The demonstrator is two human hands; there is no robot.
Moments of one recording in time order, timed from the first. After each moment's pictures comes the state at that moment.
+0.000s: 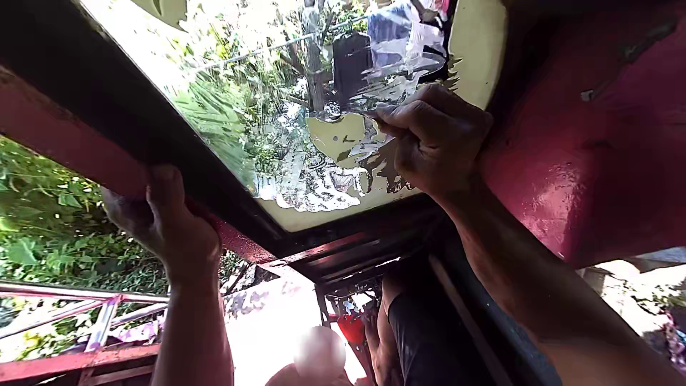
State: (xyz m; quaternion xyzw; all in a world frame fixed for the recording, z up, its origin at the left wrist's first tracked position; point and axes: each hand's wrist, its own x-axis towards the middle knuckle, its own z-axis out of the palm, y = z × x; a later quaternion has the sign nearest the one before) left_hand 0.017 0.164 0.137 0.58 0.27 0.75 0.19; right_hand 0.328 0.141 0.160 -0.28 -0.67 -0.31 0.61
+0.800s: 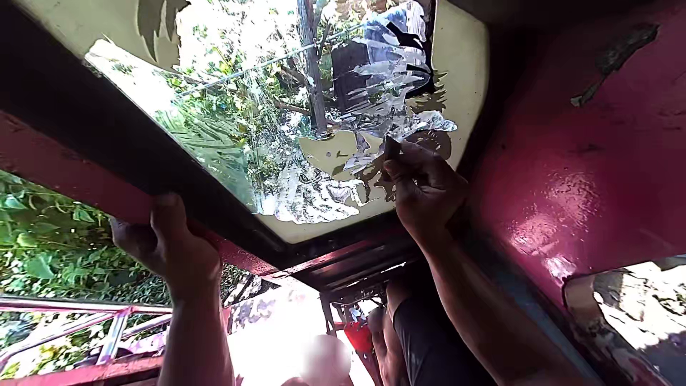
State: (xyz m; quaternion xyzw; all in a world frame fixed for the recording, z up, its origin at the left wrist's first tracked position) left_hand 0.024 0.165 0.139 0.58 0.27 0.75 0.15; right_hand 0.307 0.133 0.092 -0.36 -0.52 -0.11 0.77
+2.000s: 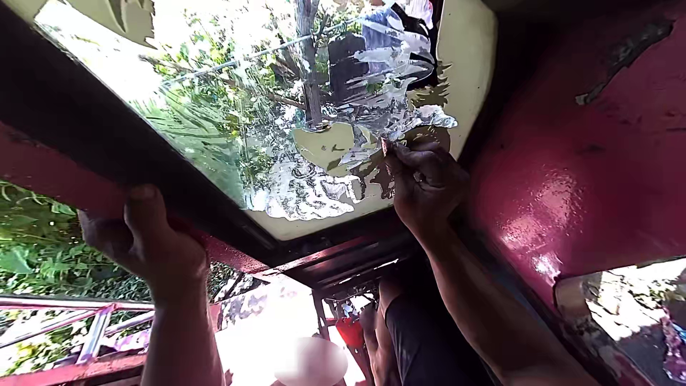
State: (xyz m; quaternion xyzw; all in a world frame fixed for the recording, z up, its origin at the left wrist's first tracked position) left_hand 0.012 0.173 0.130 0.58 0.26 0.76 0.16; right_hand 0.315 0.134 0.096 -0.37 -0.54 -0.18 0.73
